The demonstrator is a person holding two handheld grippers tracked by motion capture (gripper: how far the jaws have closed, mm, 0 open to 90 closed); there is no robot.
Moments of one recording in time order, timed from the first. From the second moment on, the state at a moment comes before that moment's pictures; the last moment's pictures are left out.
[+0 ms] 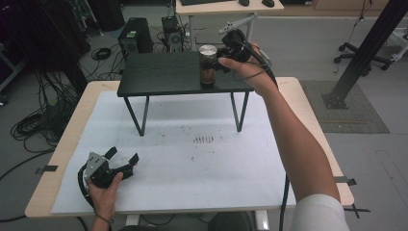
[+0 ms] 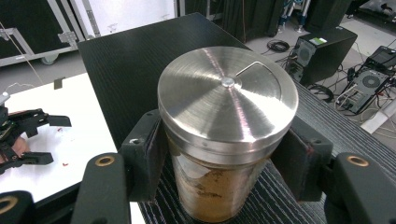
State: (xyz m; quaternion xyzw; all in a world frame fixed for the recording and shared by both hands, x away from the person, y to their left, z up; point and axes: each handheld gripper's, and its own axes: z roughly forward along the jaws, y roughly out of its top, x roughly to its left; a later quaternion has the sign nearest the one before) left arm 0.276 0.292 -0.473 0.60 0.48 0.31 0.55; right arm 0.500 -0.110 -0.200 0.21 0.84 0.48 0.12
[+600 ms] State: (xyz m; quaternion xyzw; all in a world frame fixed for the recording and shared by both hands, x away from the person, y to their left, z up) left arm 0.276 0.291 -0.473 0.60 0.48 0.31 0.55; right arm 0.497 -0.120 -0.199 0.23 0.83 0.49 0.13
